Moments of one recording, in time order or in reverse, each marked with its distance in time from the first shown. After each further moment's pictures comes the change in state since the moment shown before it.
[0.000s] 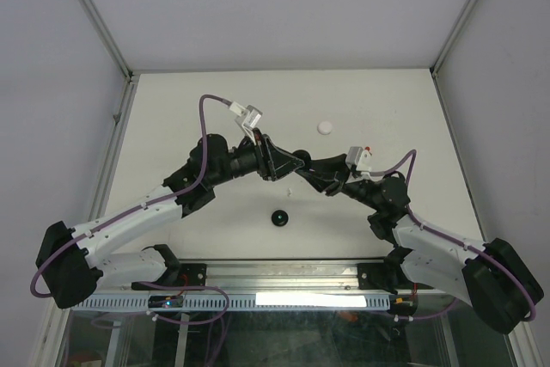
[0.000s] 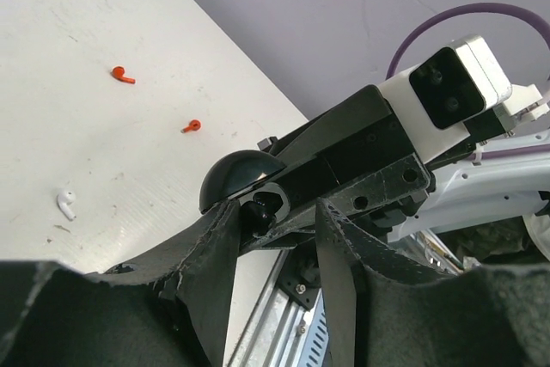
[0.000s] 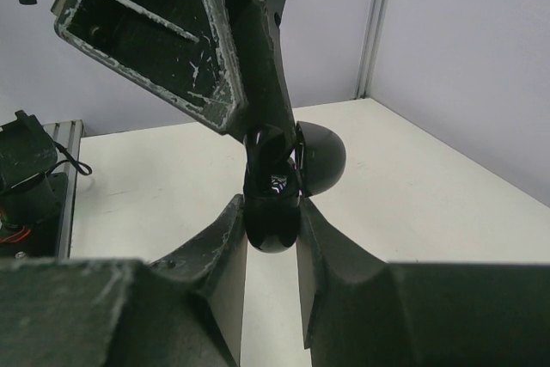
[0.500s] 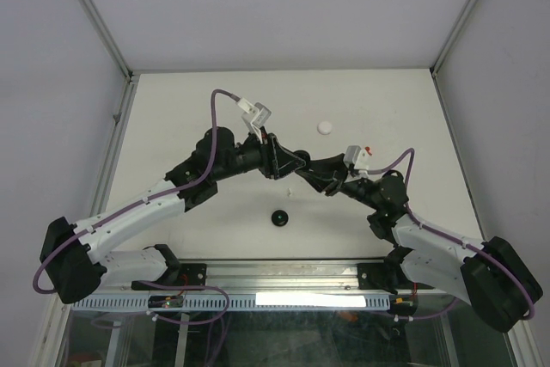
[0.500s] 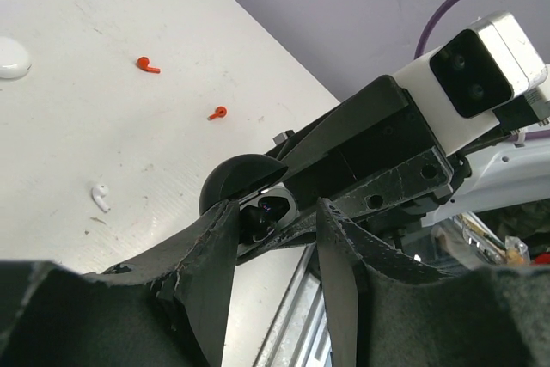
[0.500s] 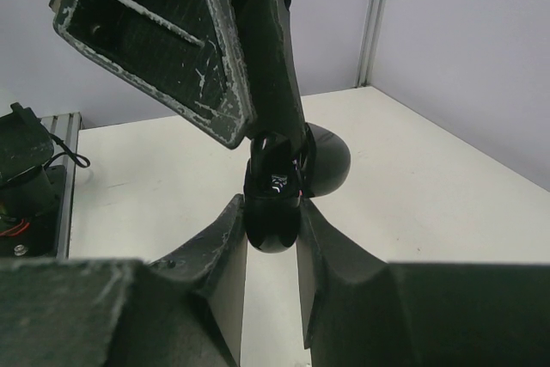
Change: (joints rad) left arm 0.000 0.040 0.086 -0.130 0.003 0.111; right arm -0.004 0.013 0.000 -0.015 -0.004 -0.002
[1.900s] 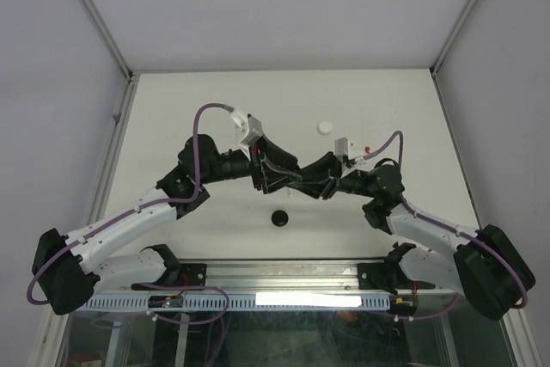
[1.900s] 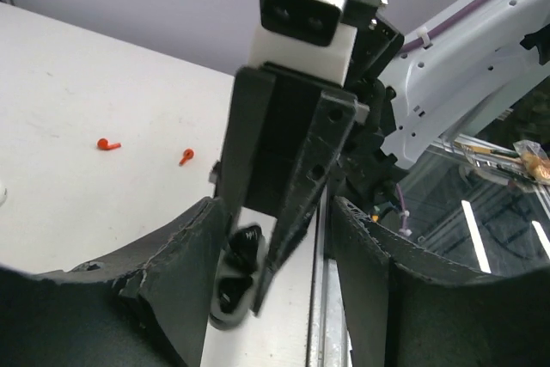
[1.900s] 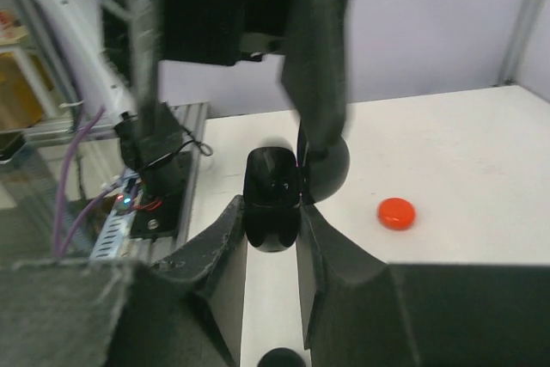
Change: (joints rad) left arm 0.033 -0.088 -0.092 0.186 0.283 0.249; right arm -0.019 0.091 0.102 0.033 -0.269 0.214
